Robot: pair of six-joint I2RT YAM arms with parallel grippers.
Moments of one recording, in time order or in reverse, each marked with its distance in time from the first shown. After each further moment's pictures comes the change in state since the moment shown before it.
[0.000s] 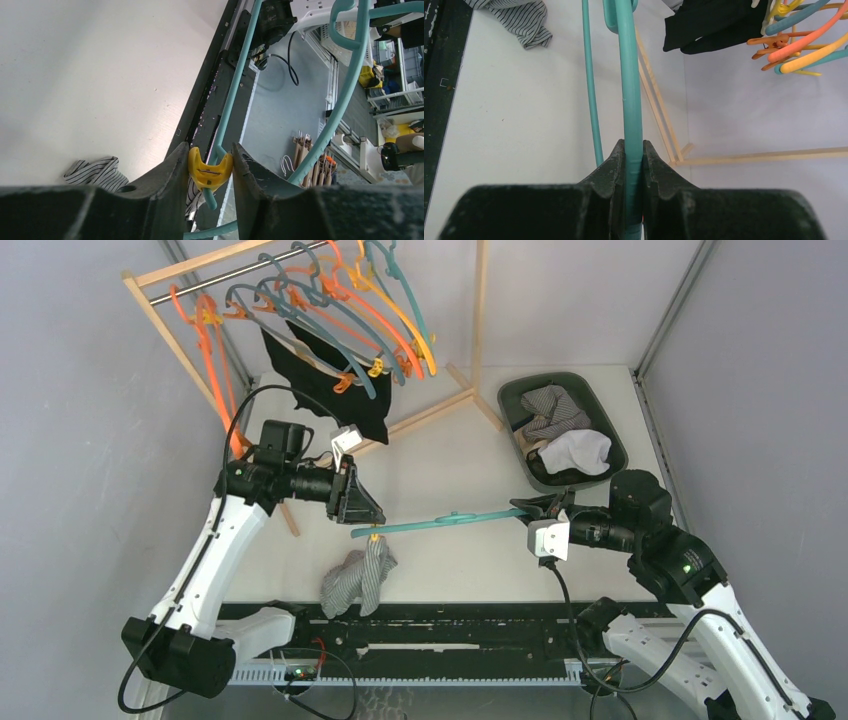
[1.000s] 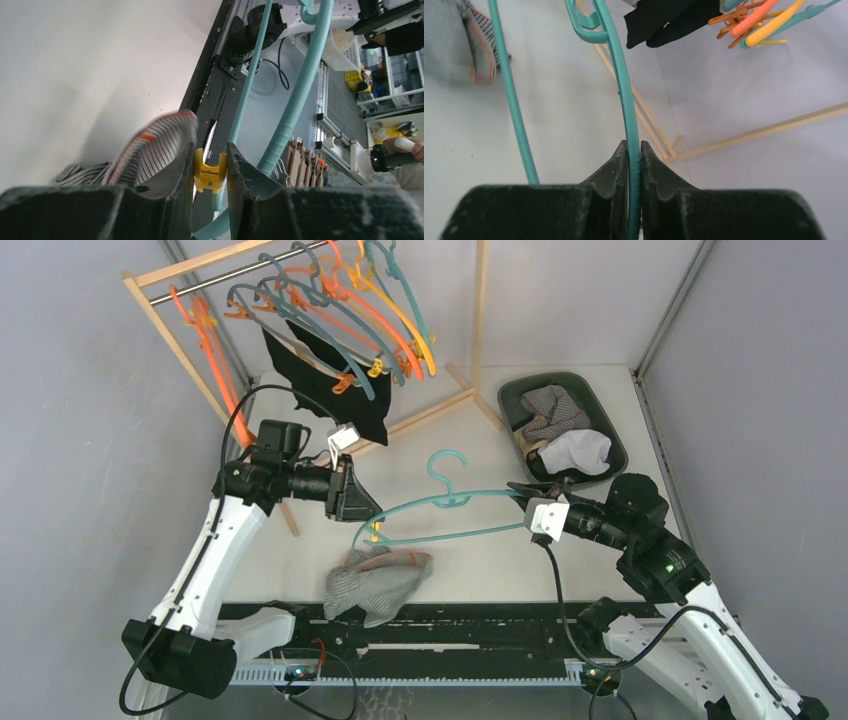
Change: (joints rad) left arm 0.010 -0.003 -0.001 0.010 0.031 -0.022; right arm -0.016 -0.023 -0.120 0.268 0.085 0.194
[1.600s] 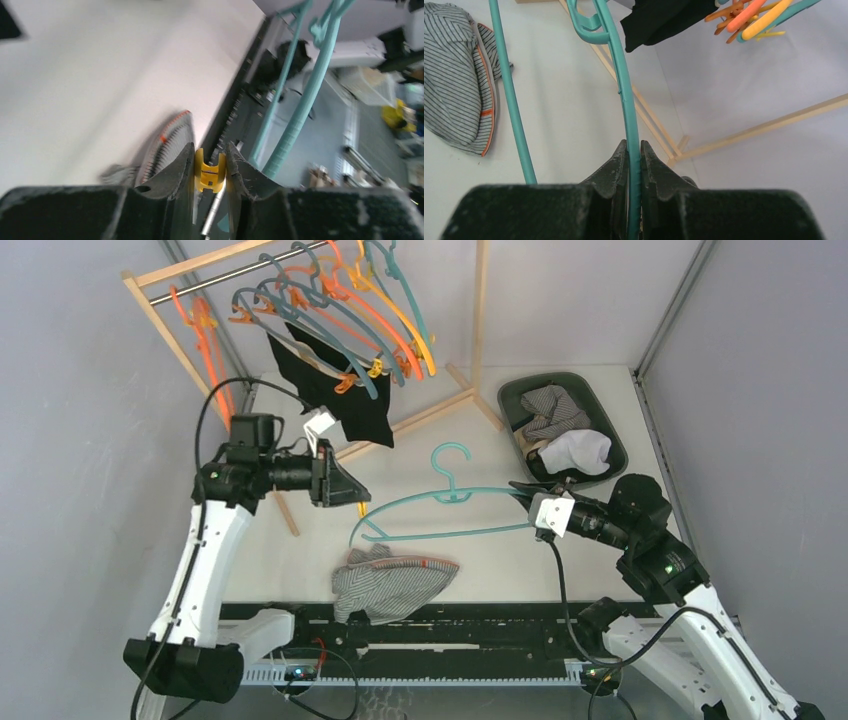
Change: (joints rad) left arm 0.113 -0.028 0.035 0.021 -0.010 -0.024; right arm -0.031 -0.015 -0.026 0.066 -0.025 0.077
